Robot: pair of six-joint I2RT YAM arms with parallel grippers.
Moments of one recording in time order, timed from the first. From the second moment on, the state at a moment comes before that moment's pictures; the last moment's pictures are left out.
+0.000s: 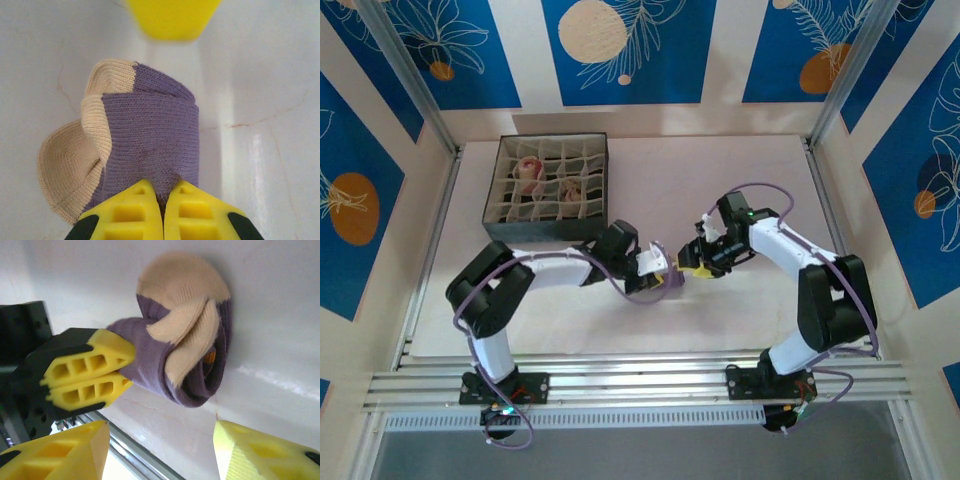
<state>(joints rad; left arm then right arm) -0.75 1.82 0.98 -0.01 0.54 0.48 0.26 1.53 0.98 -0.80 -0.67 0.31</state>
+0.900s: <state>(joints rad) -0.61 2.05 1.21 -0.12 0.89 0.16 0.32 1.92 1.19 -0.68 -0.65 0.27</state>
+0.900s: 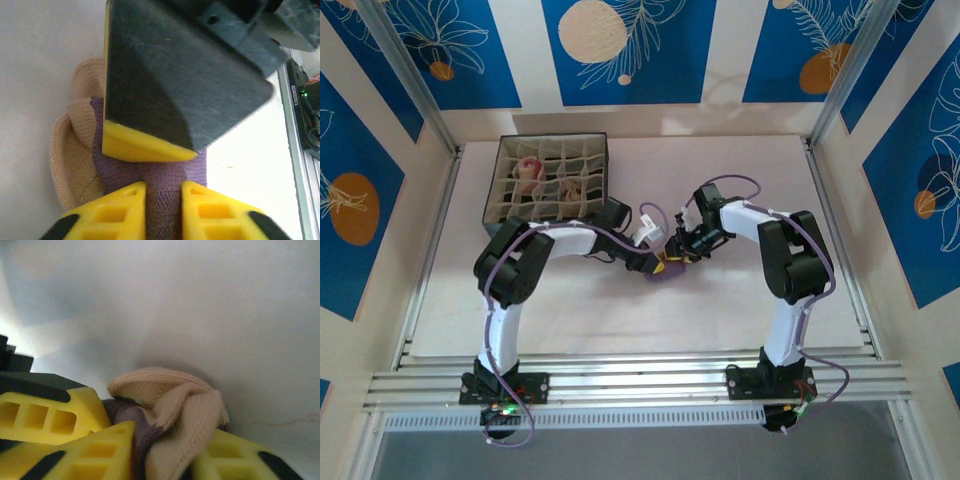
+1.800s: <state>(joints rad) -0.95 1.58 0.68 0.31 0.22 0.70 0.38 1.93 1.19 -1.00 -0.60 0.26</state>
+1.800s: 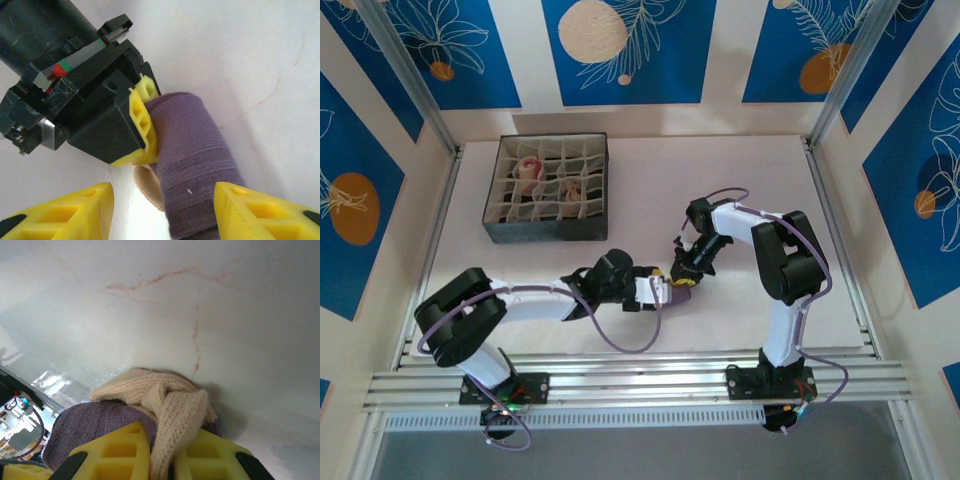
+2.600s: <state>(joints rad) -1.02 1.66 0.58 0.48 0.15 0.58 0.40 1.93 1.19 -1.00 -0.59 0.29</state>
